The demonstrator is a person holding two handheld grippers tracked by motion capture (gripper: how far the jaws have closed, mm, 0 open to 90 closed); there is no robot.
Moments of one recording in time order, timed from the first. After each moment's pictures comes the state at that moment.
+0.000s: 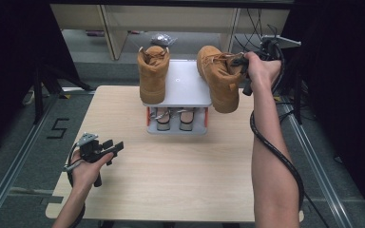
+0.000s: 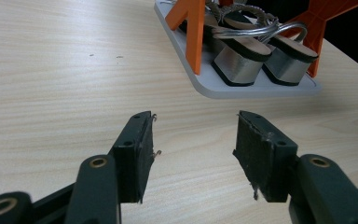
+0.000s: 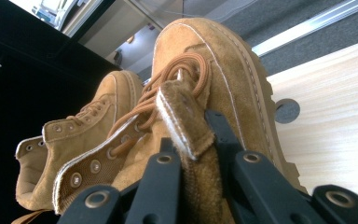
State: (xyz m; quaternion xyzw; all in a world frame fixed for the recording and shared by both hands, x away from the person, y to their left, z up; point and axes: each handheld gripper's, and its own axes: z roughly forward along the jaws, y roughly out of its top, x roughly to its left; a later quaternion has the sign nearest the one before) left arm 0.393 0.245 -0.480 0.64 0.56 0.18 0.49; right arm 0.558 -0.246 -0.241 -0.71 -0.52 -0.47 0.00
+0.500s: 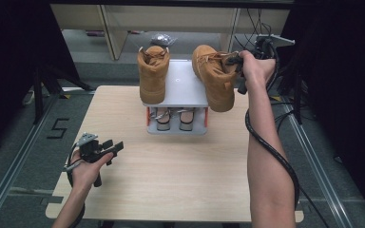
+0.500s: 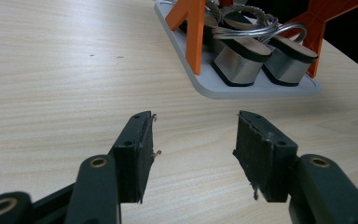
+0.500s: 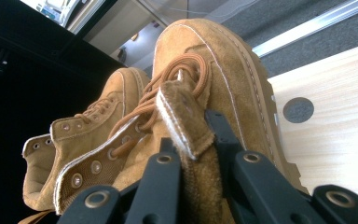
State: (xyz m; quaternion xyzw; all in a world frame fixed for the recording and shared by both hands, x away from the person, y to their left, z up) left arm 0.393 0.245 -0.481 0.64 0.56 0.18 0.50; right arm 0.563 -0.234 -0.242 -0.70 -0.53 -0.48 0.00
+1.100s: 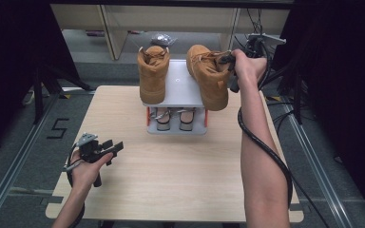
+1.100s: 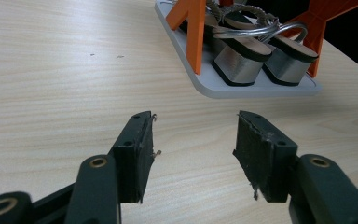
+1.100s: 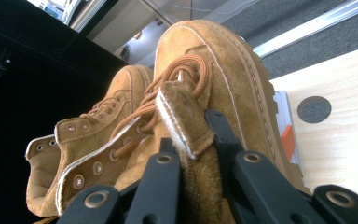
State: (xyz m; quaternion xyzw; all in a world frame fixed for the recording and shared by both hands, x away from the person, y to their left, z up) left arm 0.393 0.245 -0.481 0.64 0.56 0.18 0.50; right arm 0.572 -0.216 -0.245 -0.70 -0.53 -0.48 0.01
